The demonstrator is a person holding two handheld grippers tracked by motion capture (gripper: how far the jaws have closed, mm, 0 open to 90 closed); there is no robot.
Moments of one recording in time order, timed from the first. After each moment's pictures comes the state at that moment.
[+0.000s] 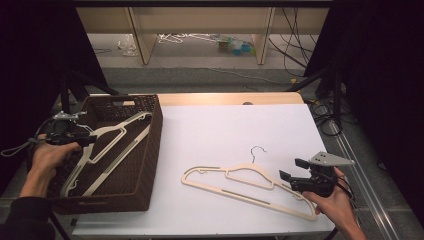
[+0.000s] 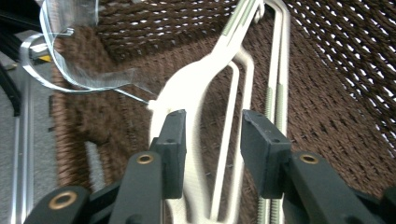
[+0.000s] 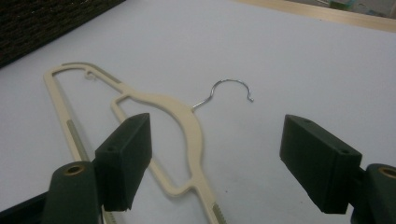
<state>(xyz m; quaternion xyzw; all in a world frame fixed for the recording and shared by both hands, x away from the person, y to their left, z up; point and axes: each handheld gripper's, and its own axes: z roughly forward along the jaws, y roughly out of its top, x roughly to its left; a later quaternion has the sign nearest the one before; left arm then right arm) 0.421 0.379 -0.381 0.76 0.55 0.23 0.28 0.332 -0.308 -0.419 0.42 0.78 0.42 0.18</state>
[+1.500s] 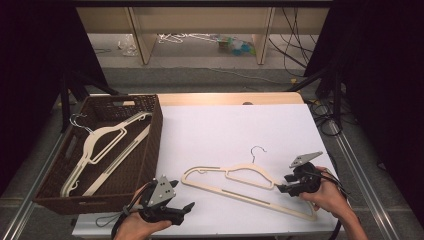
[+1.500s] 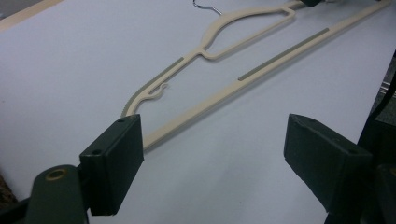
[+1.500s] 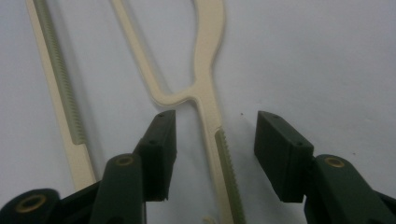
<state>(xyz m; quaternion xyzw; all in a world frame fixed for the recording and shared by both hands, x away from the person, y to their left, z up) 0.276 0.130 -0.438 0.85 0.29 0.17 0.42 0.369 -0.303 -0.463 0.36 0.89 0.27 0.06</state>
